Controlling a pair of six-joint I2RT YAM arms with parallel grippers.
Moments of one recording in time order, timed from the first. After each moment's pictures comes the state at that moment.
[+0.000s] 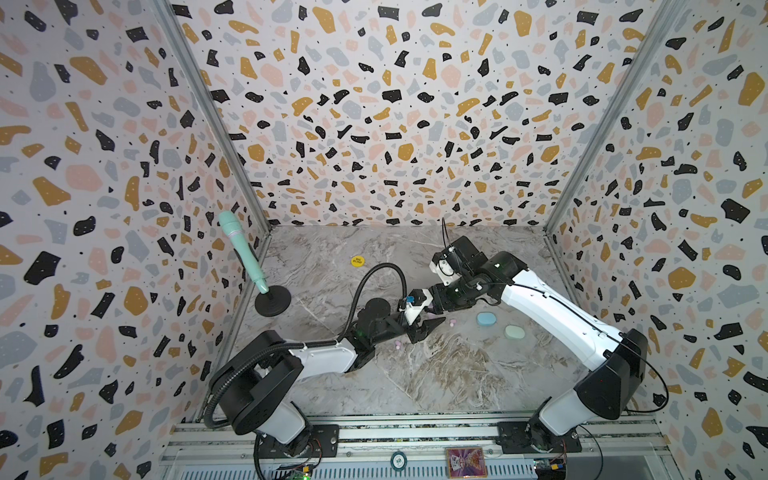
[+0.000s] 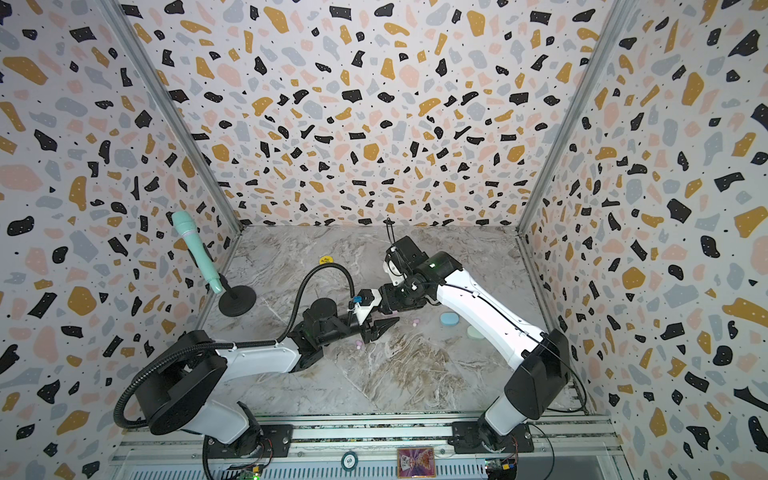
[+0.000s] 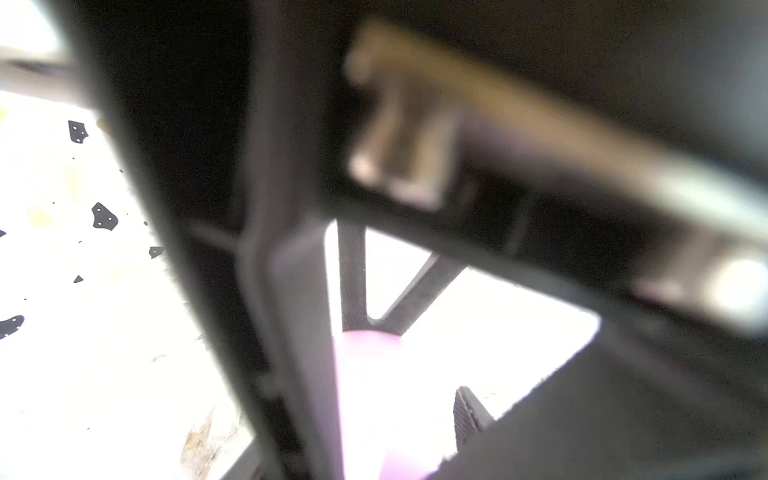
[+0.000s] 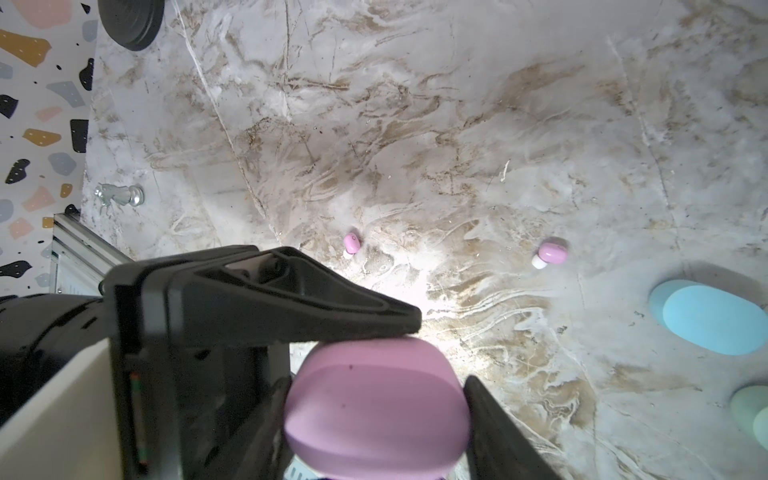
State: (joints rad) left arm -0.80 1.52 0.60 0.82 0.40 0.05; right arm 0.71 1.56 1.54 -1.08 -0.23 0.38
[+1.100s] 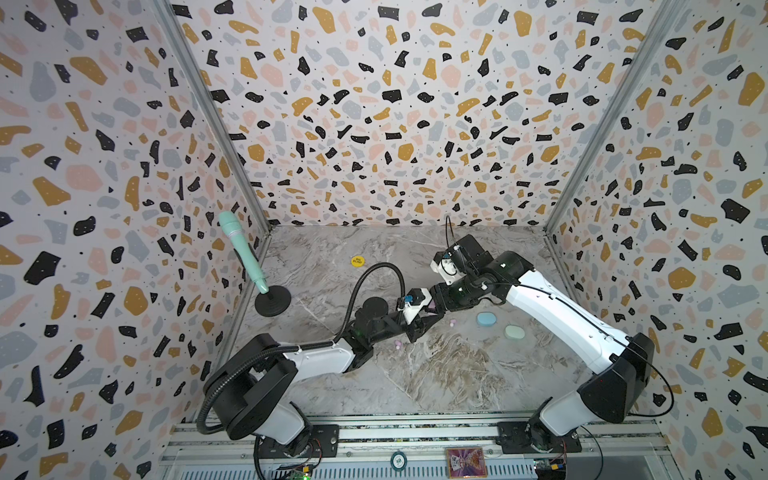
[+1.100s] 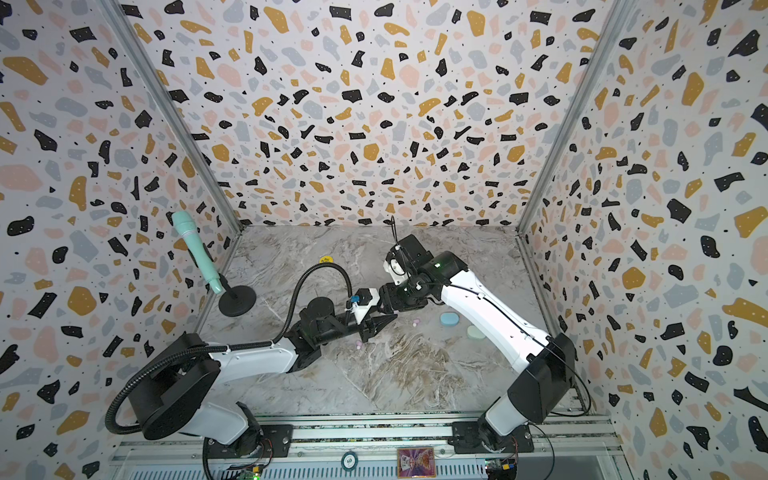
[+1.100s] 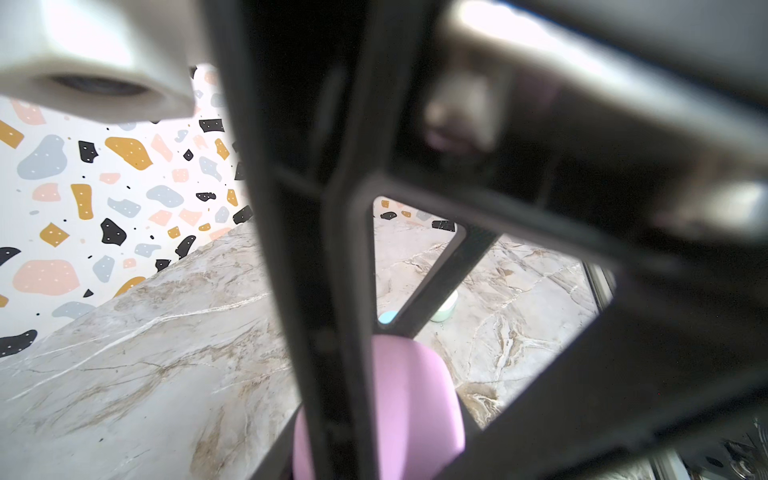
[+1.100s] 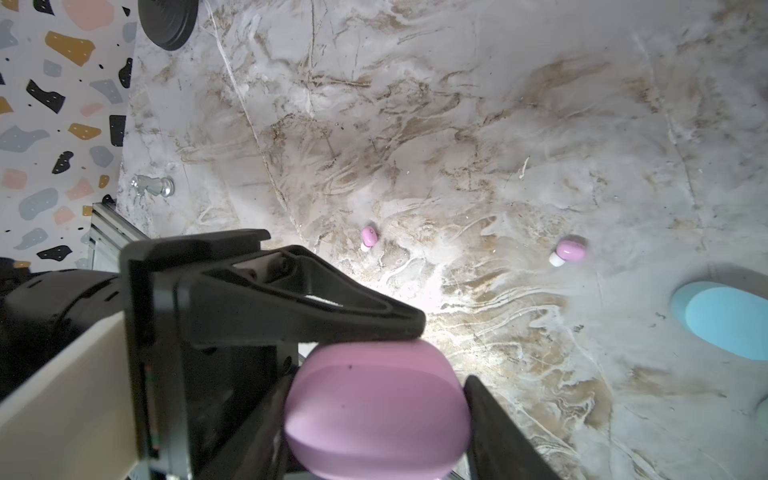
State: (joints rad) left arm -0.79 1.49 0.60 0.80 0.41 0.06; right arm 0.69 1.53 1.53 -1.08 -0.30 0.38
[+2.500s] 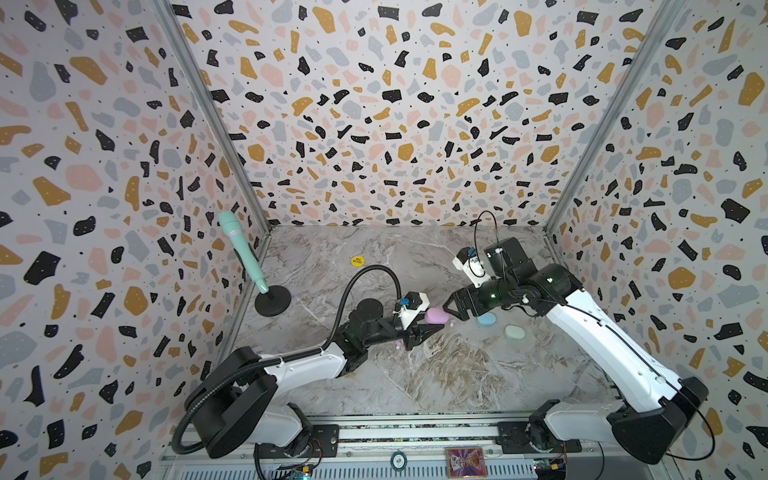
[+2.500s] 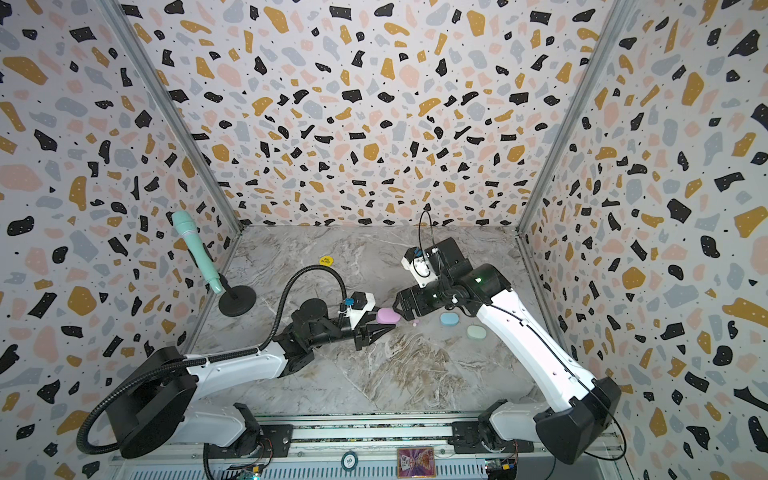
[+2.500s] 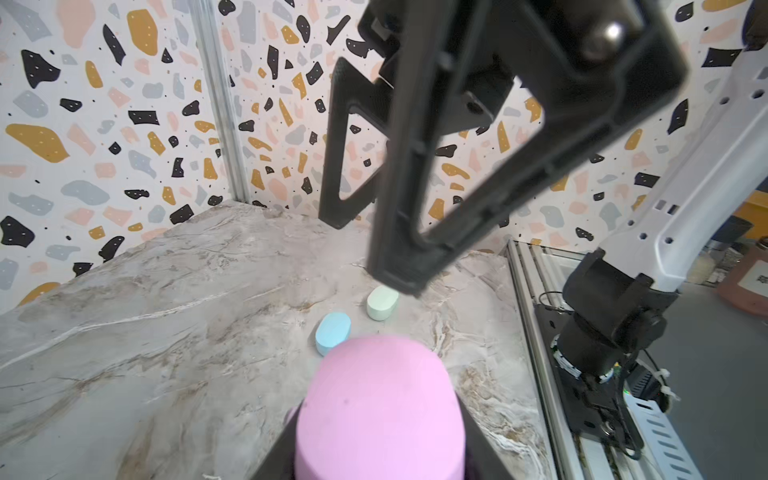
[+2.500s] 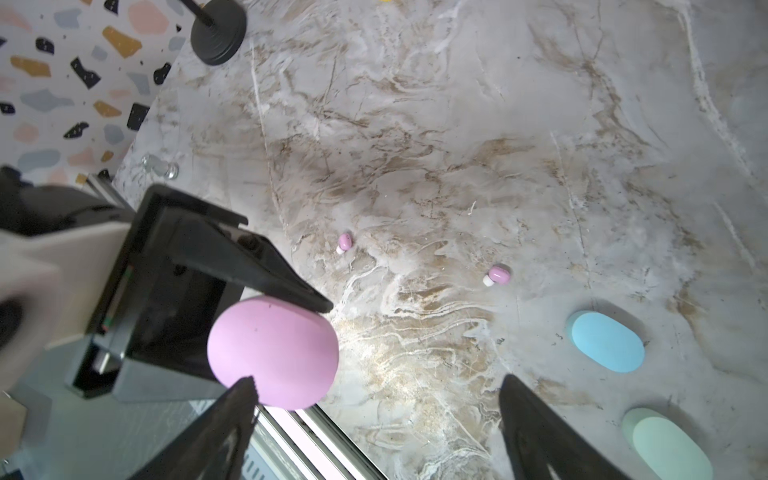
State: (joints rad) left arm -0.80 1.36 0.58 0.69 0.56 -0.03; right arm 0.62 1.26 1.37 -1.04 -0.30 0.06
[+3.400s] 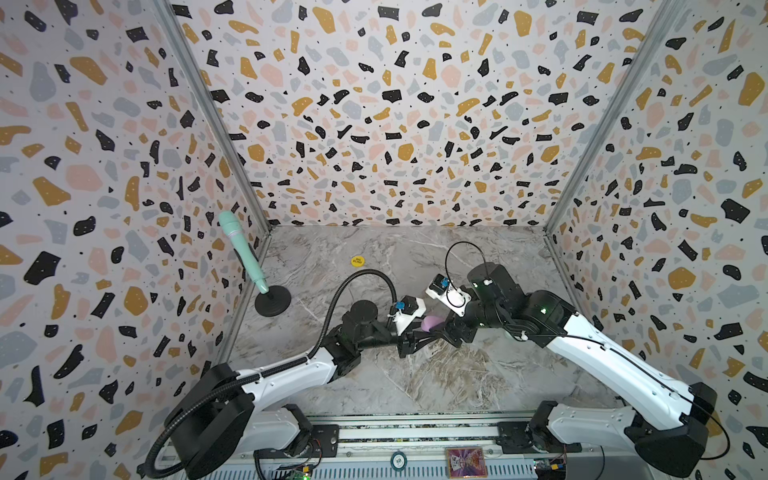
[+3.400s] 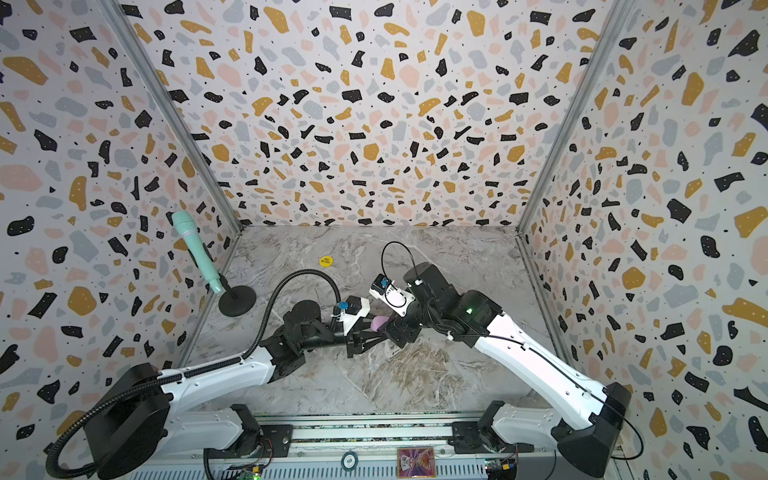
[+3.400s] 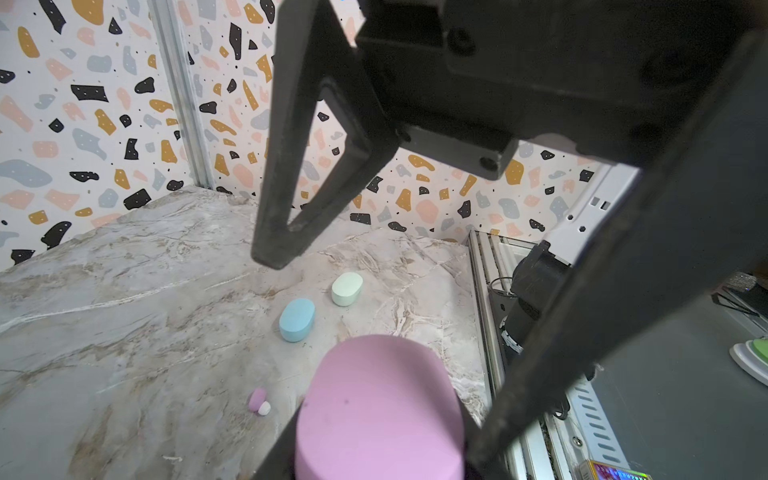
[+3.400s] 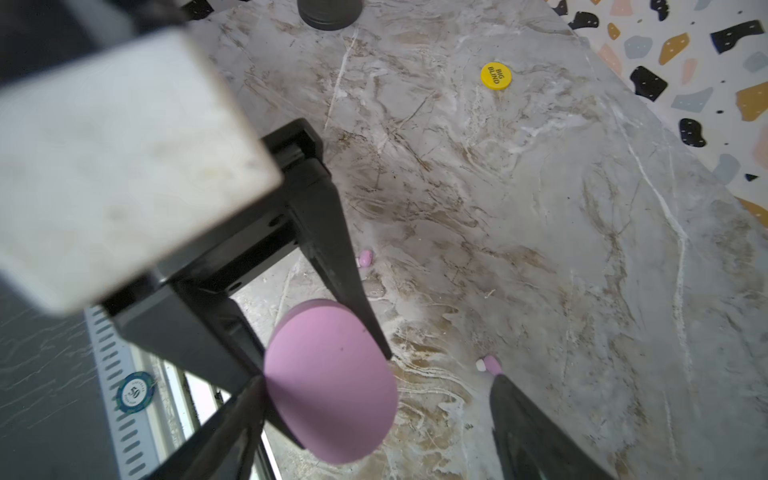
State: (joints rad) left arm -0.79 1.25 0.56 0.56 0.63 -0.04; right arm 0.83 1.19 1.26 -0.86 -0.18 -0.20
